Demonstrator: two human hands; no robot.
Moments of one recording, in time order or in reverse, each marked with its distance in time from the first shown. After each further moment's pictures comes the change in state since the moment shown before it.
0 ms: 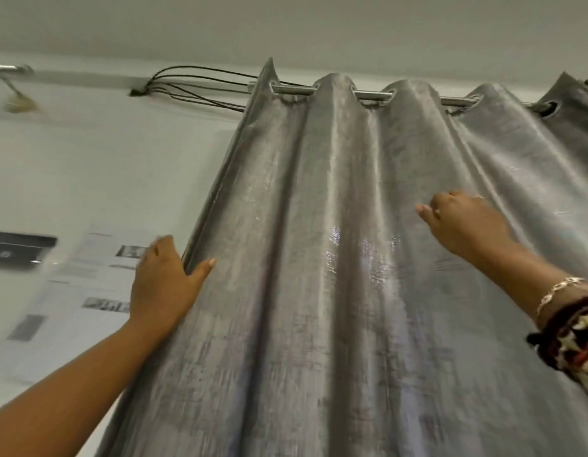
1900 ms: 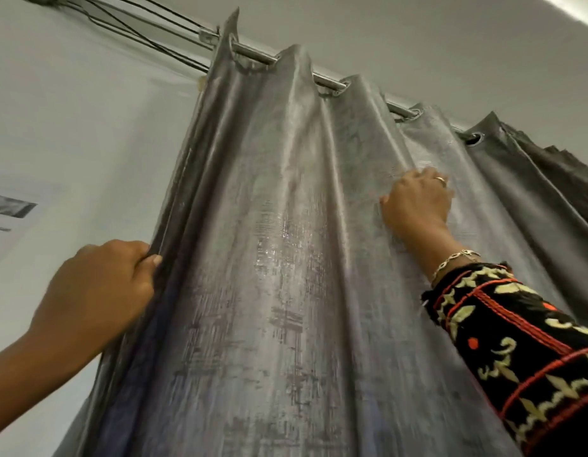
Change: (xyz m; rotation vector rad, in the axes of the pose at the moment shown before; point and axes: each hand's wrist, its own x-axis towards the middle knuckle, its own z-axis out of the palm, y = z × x) left_hand -0.016 -0.001 0.057 -0.121 -0.078 0.257; right_hand 0.036 -0.009 0.037 -0.457 0.069 0.310
